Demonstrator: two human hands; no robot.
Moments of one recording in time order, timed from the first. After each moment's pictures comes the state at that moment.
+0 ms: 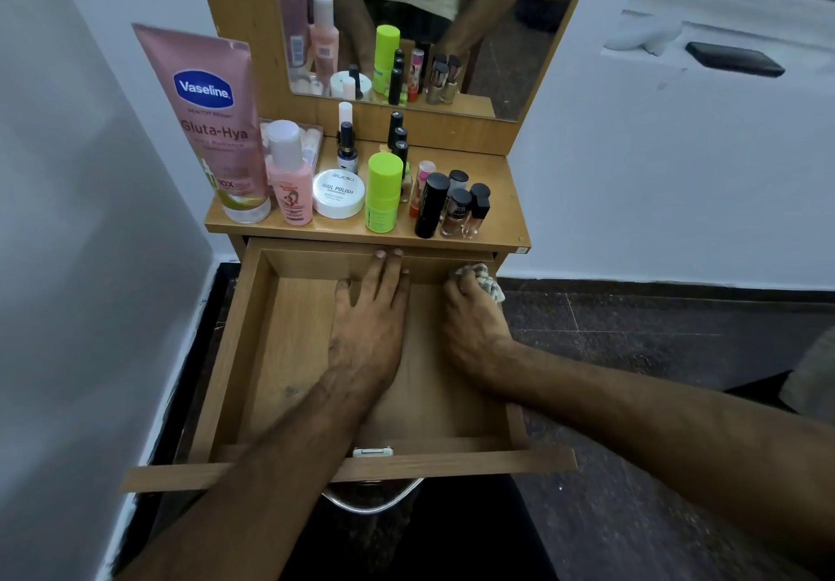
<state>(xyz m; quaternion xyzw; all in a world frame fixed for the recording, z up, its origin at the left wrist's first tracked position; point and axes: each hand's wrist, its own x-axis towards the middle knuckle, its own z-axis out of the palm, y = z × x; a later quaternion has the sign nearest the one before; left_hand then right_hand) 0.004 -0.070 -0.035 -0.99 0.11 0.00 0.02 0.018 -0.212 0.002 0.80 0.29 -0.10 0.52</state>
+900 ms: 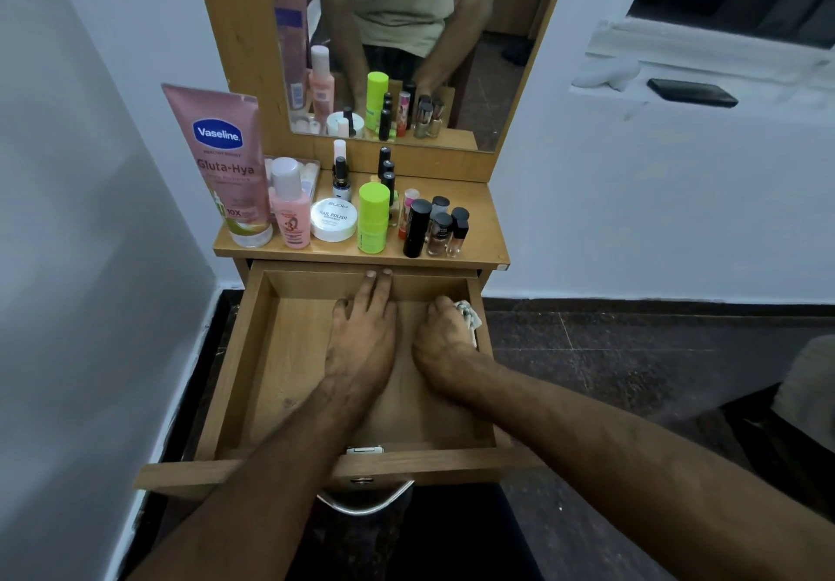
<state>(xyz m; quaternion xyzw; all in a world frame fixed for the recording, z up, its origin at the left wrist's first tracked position) 0.006 -0.070 -0.028 -0.99 0.11 -0.01 -0.02 0.014 -0.185 0.005 0.83 0.26 -0.16 0.47</state>
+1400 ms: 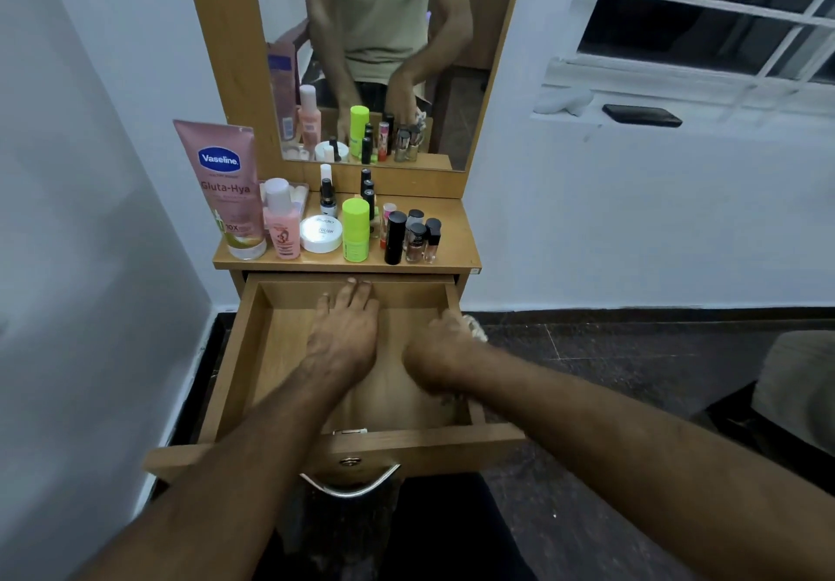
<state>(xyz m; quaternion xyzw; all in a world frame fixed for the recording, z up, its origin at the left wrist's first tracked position) -0.006 -0.065 0.021 -0.99 0.10 0.05 -0.03 -0.028 -0.195 0.073 0.90 0.23 -0.22 0.31</state>
